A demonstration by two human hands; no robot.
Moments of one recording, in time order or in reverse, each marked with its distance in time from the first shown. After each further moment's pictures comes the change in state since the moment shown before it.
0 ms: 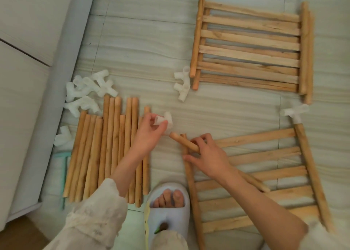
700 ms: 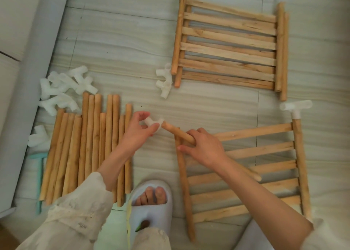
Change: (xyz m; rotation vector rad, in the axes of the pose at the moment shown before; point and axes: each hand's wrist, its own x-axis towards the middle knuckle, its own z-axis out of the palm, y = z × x) left_hand 0.004 -0.007 0.017 -0.015 -0.088 -0.067; right_hand -0.009 0.012 -0.041 0.006 -0.018 0.048
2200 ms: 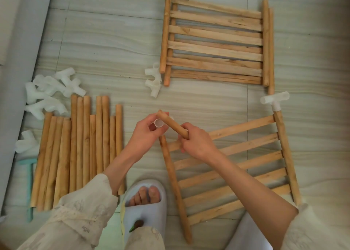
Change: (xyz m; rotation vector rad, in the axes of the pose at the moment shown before) left_hand -0.018 0.017 0.033 -0.049 -0.173 0.152; right_hand 0.007 0.004 0.001 0.248 0.004 0.047
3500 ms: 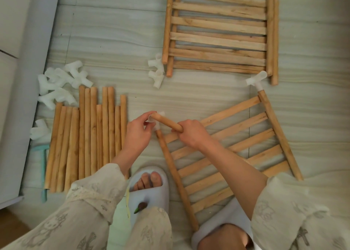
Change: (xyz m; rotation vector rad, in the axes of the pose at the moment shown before) left_hand -0.017 -0.028 -0.011 0.441 0.222 0.051; right_hand 0.009 0.005 0.016 -0.208 -0.064 -0.083
